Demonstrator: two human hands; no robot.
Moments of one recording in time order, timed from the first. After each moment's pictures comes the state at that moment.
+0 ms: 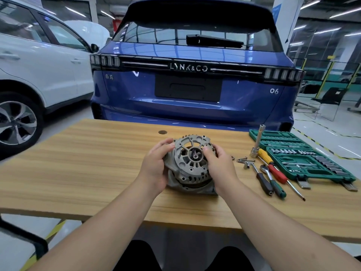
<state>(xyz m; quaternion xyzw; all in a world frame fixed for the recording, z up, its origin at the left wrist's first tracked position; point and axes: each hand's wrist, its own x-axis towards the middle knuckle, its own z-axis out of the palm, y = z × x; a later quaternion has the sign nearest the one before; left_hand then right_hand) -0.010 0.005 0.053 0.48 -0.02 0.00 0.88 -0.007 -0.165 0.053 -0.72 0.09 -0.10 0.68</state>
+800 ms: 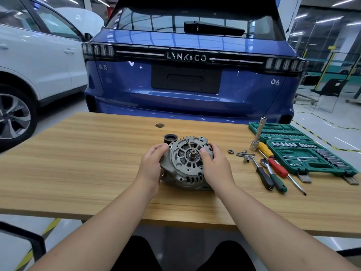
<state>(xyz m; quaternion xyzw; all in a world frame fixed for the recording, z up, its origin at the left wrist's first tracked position) 0.009 0.009 0.016 0.56 0.02 0.02 0.83 0.006 -0.174 0.017 -0.82 0.05 -0.15 0.54</state>
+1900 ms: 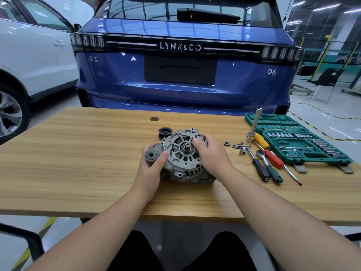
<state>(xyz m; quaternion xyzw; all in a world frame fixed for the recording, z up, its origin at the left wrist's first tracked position) 0.001 0.004 -0.020 0.61 -0.09 0.07 0.79 0.029 -0.193 0.022 -0.88 0.00 -0.10 0.47</state>
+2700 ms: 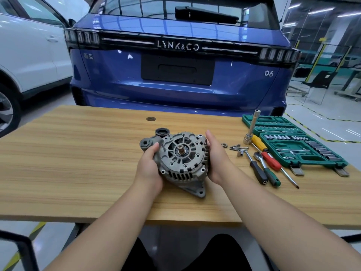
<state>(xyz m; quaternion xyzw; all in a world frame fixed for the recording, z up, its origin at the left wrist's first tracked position) 0.021 -0.021 -0.001 0.43 0.09 -0.02 0.90 0.032 -0.193 0.032 -0.61 0.11 0.09 0.78</state>
